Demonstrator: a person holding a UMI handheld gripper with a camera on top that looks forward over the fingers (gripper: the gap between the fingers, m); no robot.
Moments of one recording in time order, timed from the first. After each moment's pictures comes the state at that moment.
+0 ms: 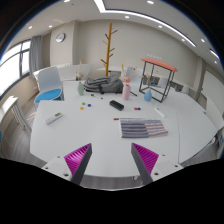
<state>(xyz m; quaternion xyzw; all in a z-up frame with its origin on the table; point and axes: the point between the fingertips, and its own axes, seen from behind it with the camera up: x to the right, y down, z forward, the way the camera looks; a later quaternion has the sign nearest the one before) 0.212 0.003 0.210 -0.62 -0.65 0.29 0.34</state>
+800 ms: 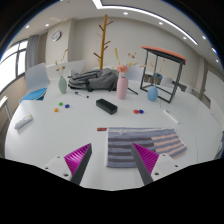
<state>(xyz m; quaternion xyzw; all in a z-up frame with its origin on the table) -0.021 0.087 0.062 -0.61 -0.64 0.30 0.35</state>
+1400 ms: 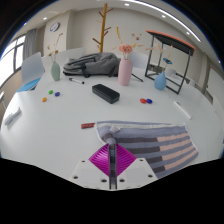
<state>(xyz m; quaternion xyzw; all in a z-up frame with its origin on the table) -0.088 0.096 -0.022 -0.62 -0.67 0.27 0.32</state>
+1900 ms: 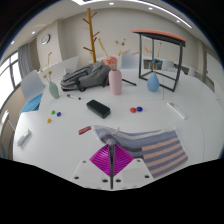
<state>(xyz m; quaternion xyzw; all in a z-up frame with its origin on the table) -0.088 0.127 0.057 -0.66 -0.63 0.31 0.26</state>
